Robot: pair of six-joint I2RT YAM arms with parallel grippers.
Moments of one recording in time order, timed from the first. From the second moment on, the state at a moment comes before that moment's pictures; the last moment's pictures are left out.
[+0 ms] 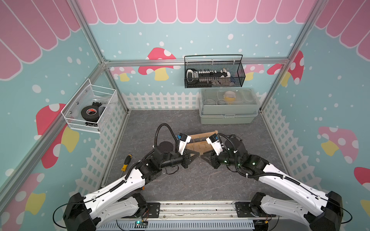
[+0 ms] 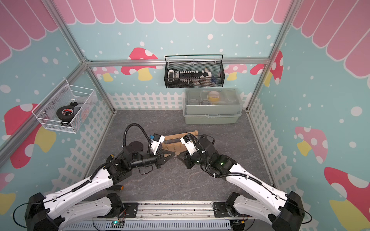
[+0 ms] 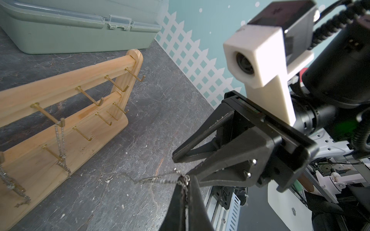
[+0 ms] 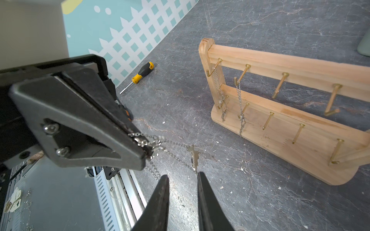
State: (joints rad) left arm -0.79 1.02 0.72 -0.02 0.37 -0.49; right arm 0.80 1.03 0.84 -0.34 -0.27 0.30
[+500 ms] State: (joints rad) left arm -0.79 1.02 0.72 0.00 0.38 -0.51; right arm 0.84 1.06 0.83 -0.31 -0.24 0.28
